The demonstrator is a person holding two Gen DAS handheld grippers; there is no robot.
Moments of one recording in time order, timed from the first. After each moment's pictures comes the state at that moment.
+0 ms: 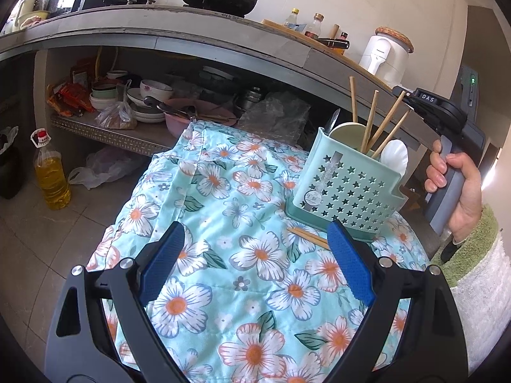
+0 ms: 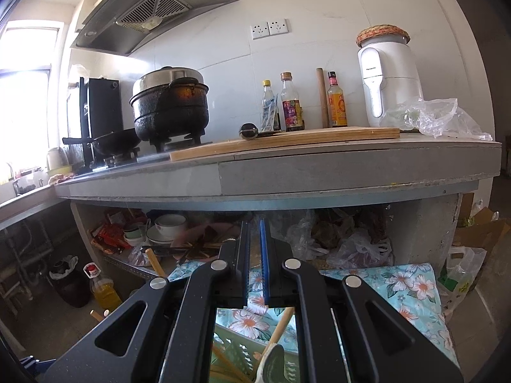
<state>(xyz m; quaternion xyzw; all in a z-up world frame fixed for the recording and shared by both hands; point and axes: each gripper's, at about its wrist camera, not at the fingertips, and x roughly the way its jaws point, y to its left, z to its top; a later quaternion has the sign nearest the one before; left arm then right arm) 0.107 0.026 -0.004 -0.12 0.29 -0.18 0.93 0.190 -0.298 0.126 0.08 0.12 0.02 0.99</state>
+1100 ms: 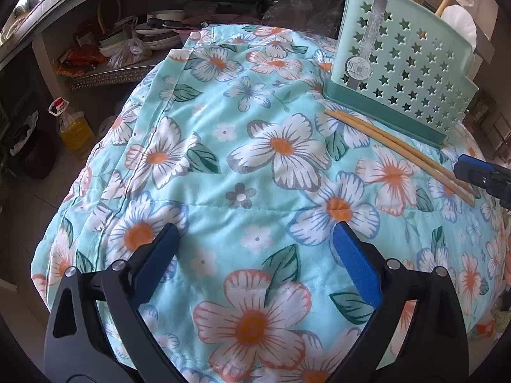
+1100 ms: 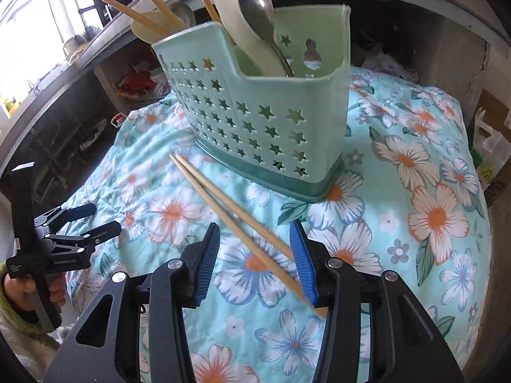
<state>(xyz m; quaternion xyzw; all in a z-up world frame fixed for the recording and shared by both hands) 0.127 -0.039 -0.090 0.01 0.47 -0.09 0.88 0.121 -0.323 -0.041 0.05 0.47 0.12 0.87</state>
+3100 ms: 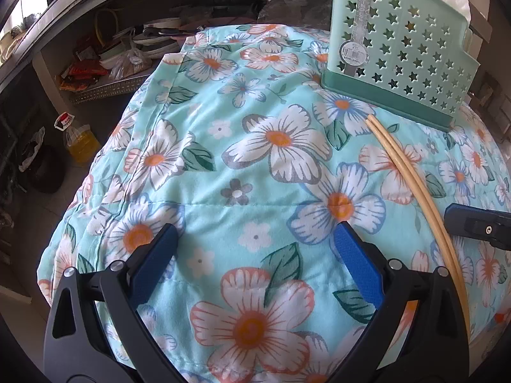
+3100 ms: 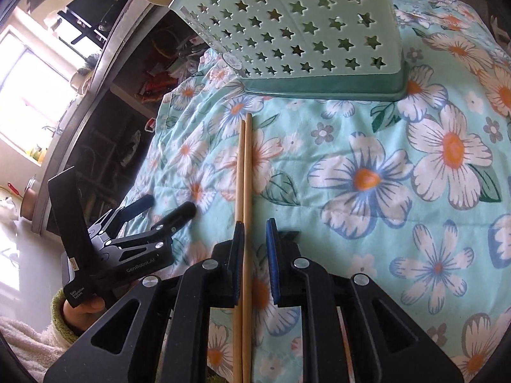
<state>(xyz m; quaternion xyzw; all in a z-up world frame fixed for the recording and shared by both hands) 0.122 -0.049 -0.096 0.04 0.46 -0.08 0.88 0.097 -0.281 -0.067 0.22 0.51 0.18 0.81</state>
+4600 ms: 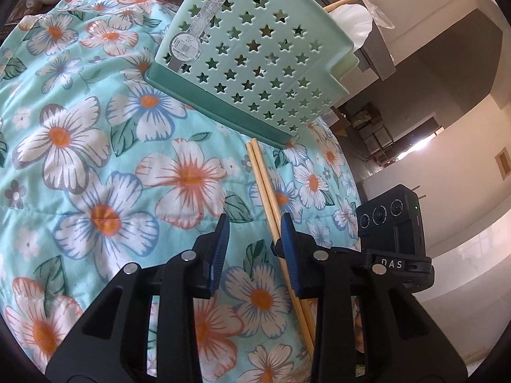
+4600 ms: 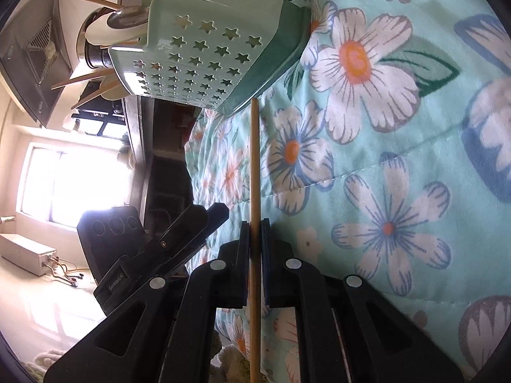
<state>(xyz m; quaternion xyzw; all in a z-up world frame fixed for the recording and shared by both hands) 0.126 -0.116 -0.088 -0.19 0.49 -0.36 0.77 0.065 -0.364 -0.127 0.48 0.46 0.23 0.71</state>
